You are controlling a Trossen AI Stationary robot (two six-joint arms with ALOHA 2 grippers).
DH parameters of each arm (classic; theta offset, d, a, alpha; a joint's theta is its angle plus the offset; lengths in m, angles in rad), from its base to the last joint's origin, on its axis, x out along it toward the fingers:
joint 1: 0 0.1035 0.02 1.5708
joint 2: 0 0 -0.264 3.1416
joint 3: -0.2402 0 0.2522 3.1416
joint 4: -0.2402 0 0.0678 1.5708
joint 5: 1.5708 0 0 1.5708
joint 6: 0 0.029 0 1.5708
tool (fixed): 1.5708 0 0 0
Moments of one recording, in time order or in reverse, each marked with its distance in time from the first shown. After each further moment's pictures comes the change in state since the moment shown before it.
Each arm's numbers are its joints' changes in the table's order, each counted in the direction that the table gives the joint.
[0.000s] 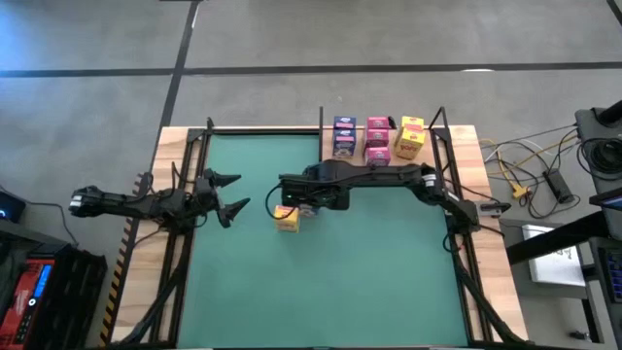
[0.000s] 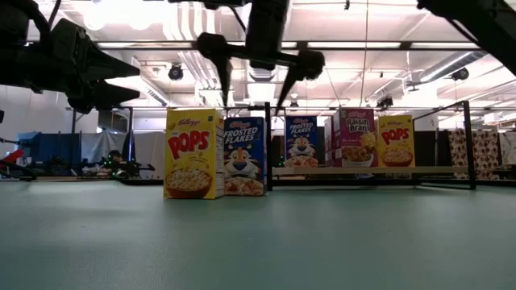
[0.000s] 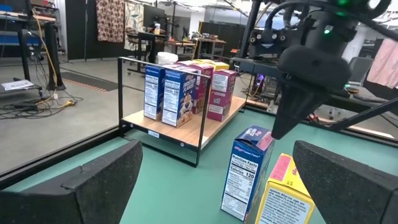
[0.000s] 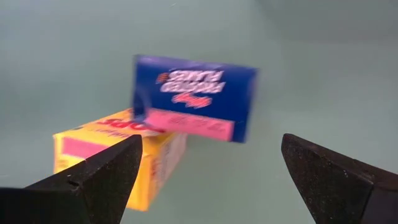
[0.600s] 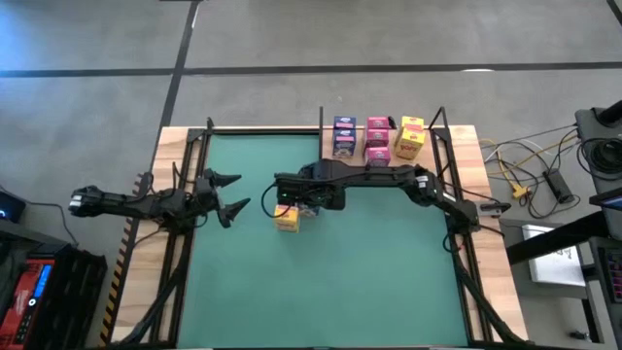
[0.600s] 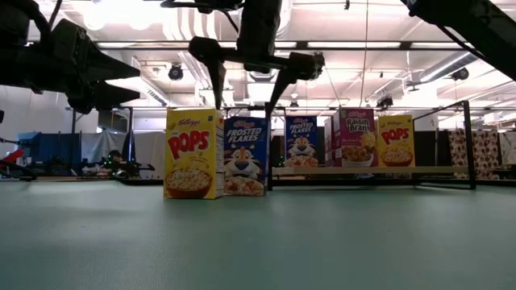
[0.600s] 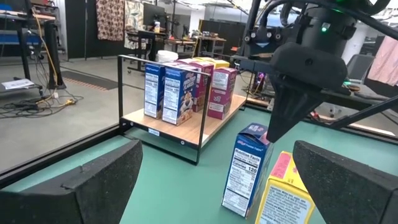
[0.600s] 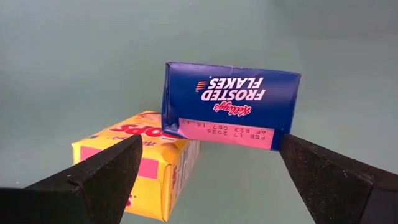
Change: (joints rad) left arm 0.000 -0.007 0.000 -0.001 0.000 0.000; right arm -0.010 -0.087 -0.123 -0.034 -0.003 0.020
